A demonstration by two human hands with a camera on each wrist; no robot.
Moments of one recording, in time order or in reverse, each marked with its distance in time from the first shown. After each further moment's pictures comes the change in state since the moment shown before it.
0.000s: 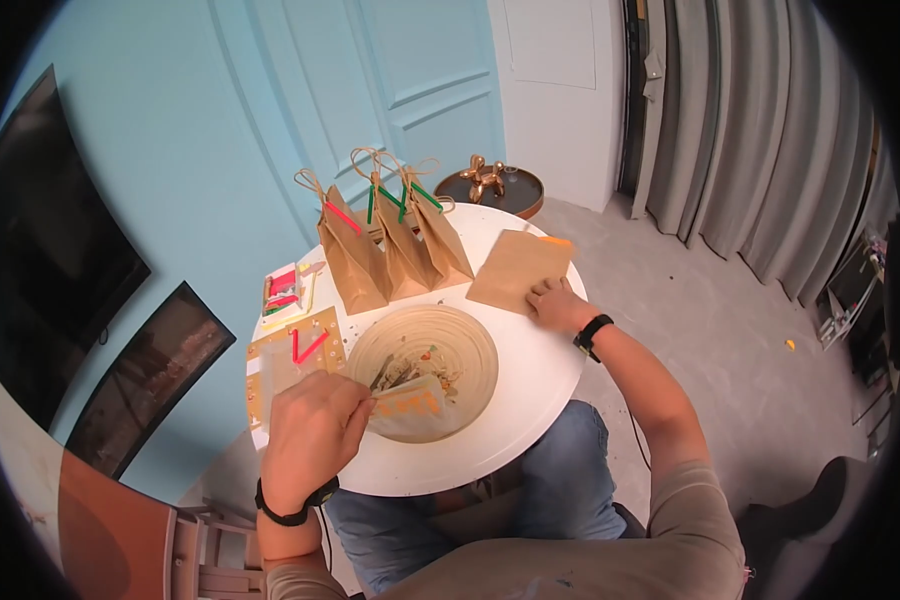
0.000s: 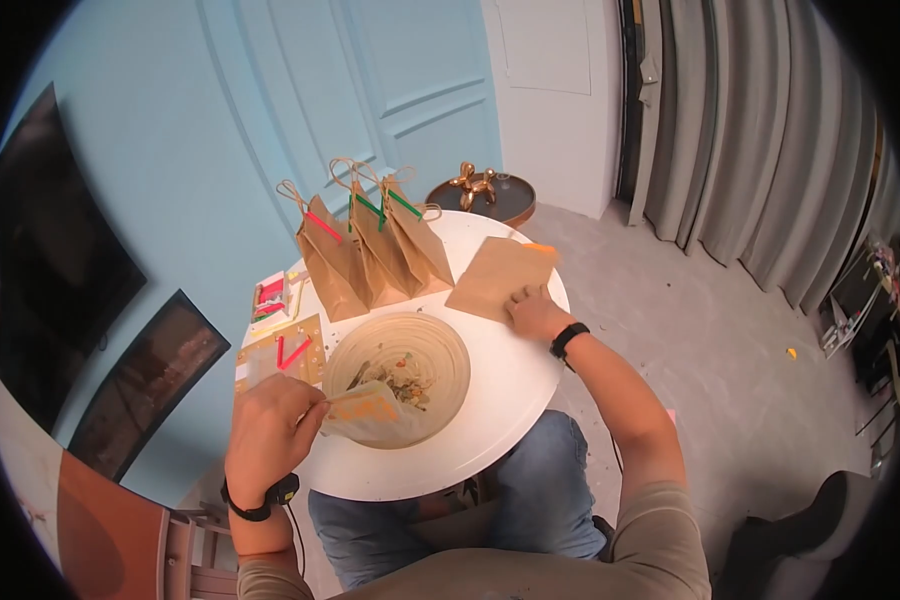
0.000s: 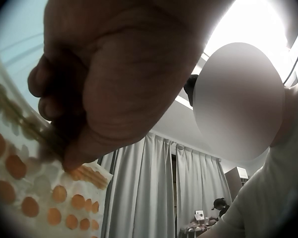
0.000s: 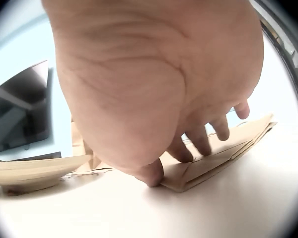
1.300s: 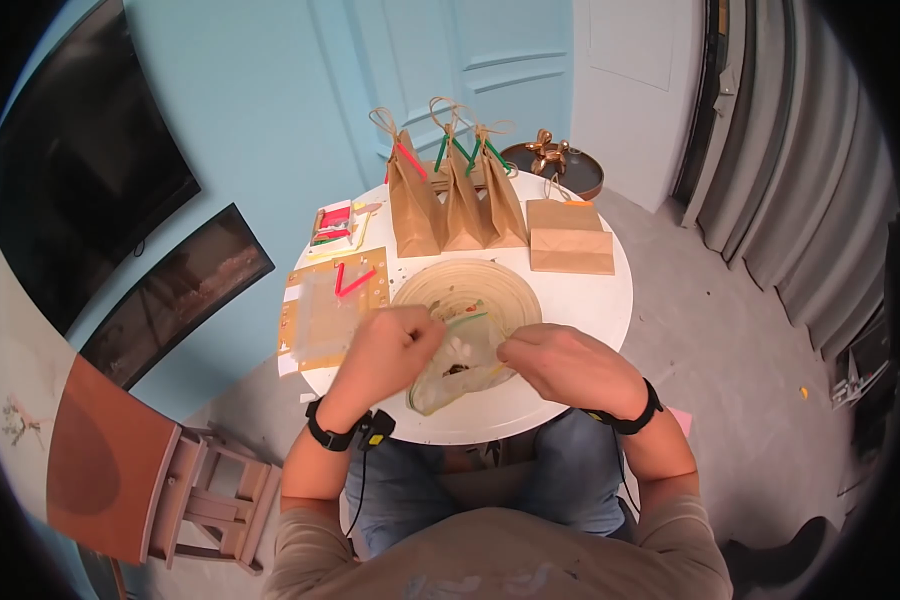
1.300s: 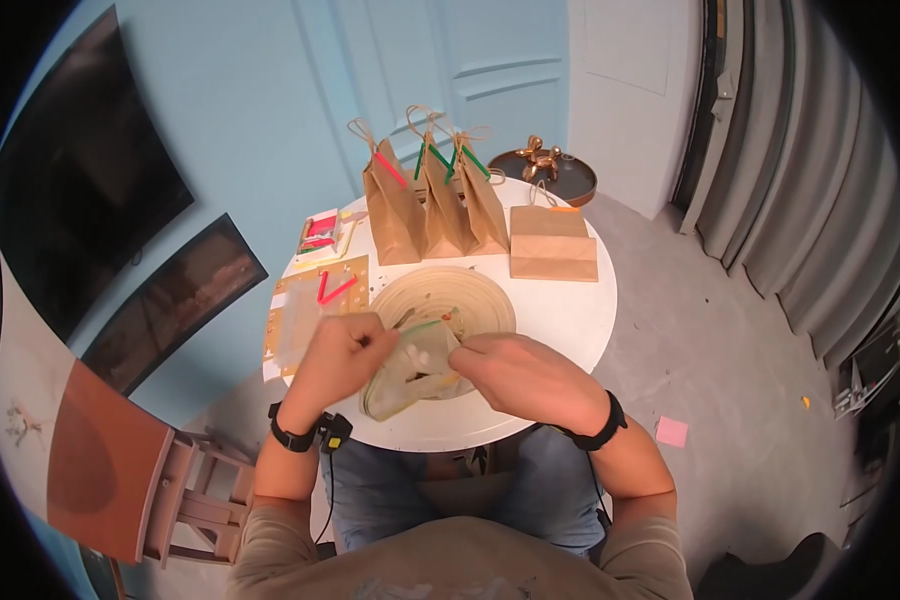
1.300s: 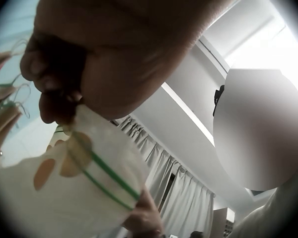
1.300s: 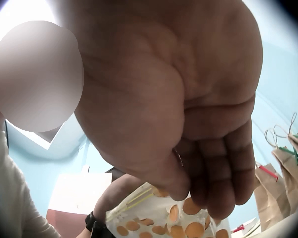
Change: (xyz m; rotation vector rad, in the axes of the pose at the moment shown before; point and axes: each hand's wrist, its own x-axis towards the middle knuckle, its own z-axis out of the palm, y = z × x) left_hand -0.006 -0.005 0.038 -0.441 -0.035 -0.374; right_hand -0.166 -0.209 -0.189 0.427 0.261 -0.623
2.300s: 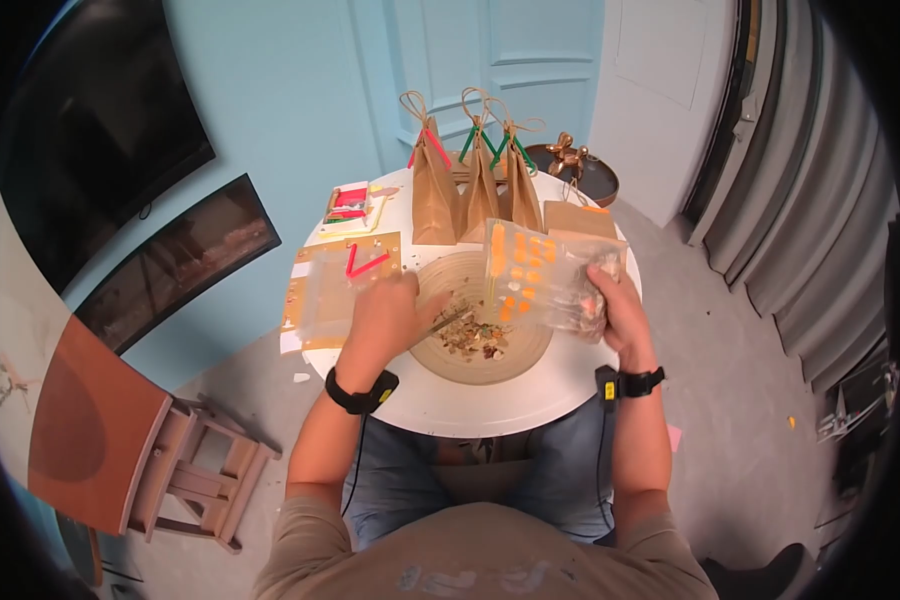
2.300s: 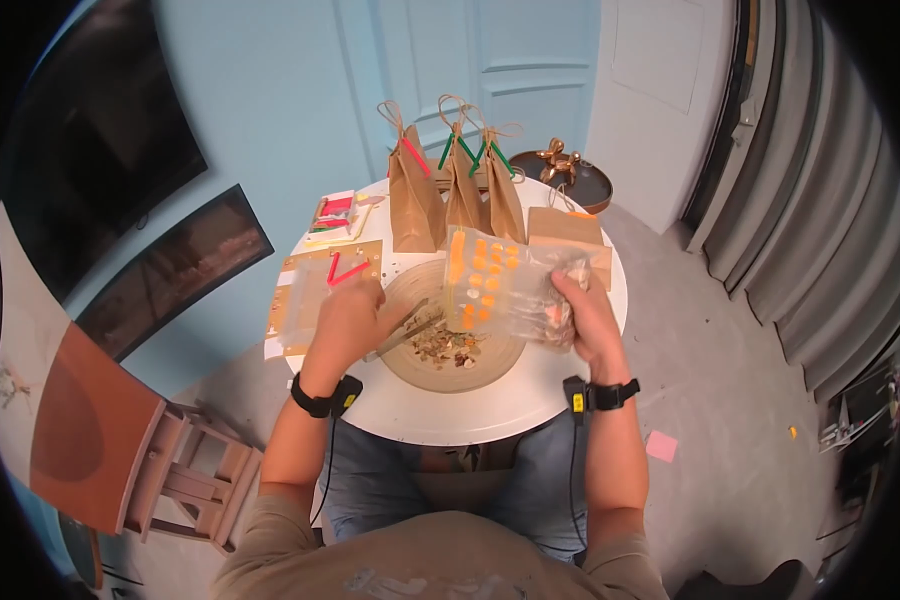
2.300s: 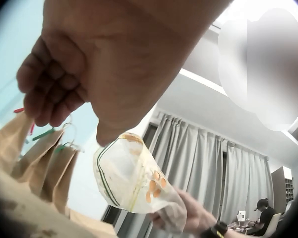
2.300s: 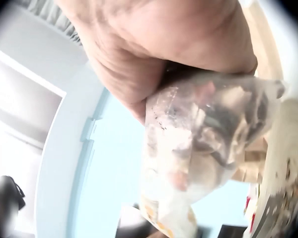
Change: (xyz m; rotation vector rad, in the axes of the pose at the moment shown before) left_hand 0.019 -0.092 0.022 0.518 0.182 0.010; right_hand -0.003 0.128 0.043 1.279 0.646 0.605
